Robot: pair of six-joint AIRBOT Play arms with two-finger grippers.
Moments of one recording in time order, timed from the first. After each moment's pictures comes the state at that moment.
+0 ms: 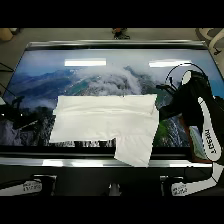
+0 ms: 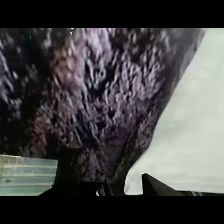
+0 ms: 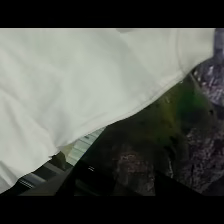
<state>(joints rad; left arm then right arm) 0.39 -1.37 1.01 1.36 -1.40 -1.45 -0.06 -1.63 1.41 -1.38 1.64 1.00</state>
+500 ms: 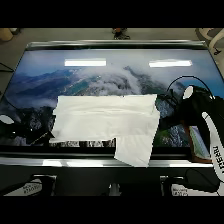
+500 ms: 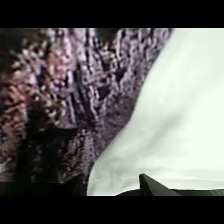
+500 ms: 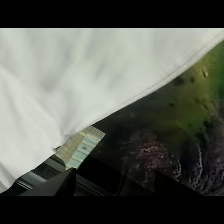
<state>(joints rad) 0.41 -1.27 0.69 1.17 -1.21 -1.40 -0.07 -1.46 1.15 -1.37 1.50 0.97</state>
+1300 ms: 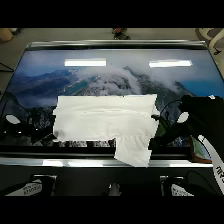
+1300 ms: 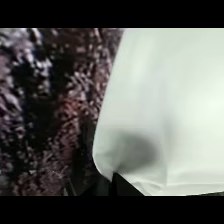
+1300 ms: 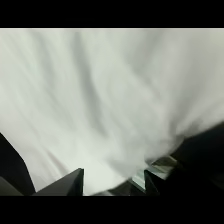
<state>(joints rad) 0.33 -1.27 0.68 1.14 -1.17 -1.38 -0.07 -1.32 0.67 -1.11 1.31 0.92</state>
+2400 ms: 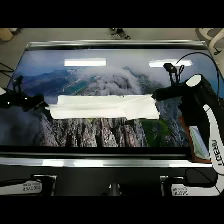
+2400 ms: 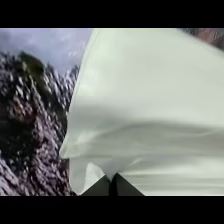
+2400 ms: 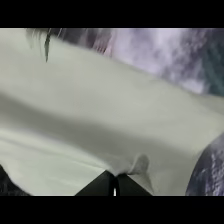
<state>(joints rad) 0.30 -1.46 1.24 1.06 -1.18 -1.41 -0.07 -1.54 1.34 -0.98 1.00 0.94</state>
